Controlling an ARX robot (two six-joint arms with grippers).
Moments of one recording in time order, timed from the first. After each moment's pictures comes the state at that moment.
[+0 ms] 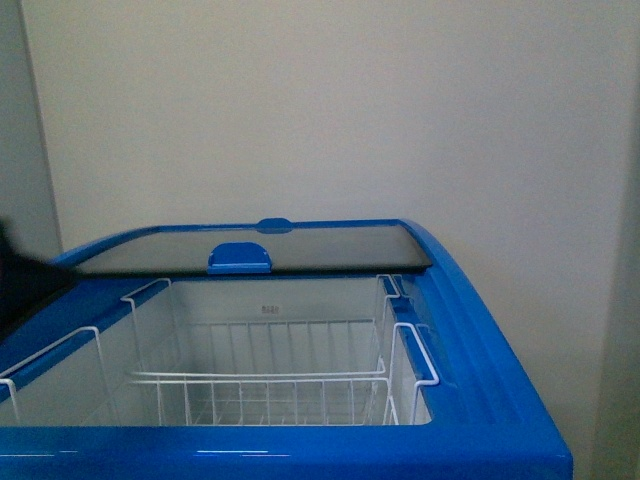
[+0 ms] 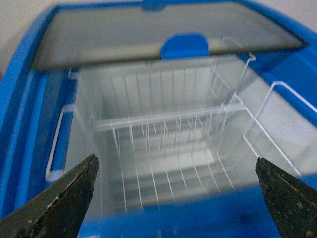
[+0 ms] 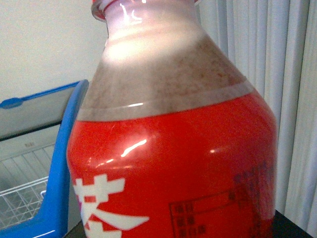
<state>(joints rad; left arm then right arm) 0.02 1.20 0.69 0.30 0.32 0.06 0.23 0.27 0.30 0.06 0.57 0.19</state>
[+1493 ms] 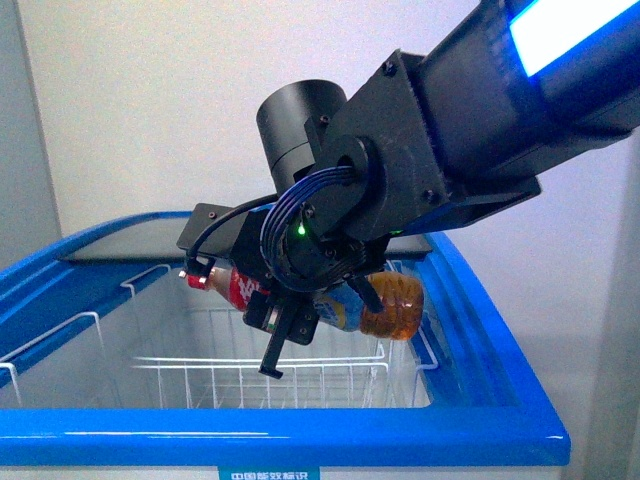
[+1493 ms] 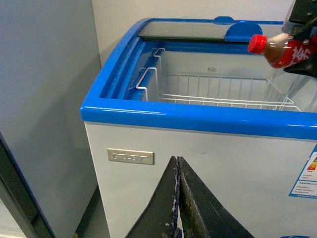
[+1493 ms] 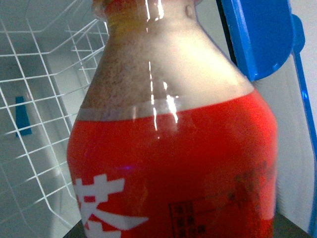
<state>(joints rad) 0.00 0.01 0.02 0.00 0.00 0.00 0.54 2.11 1.71 -0.04 0.21 -0.97</state>
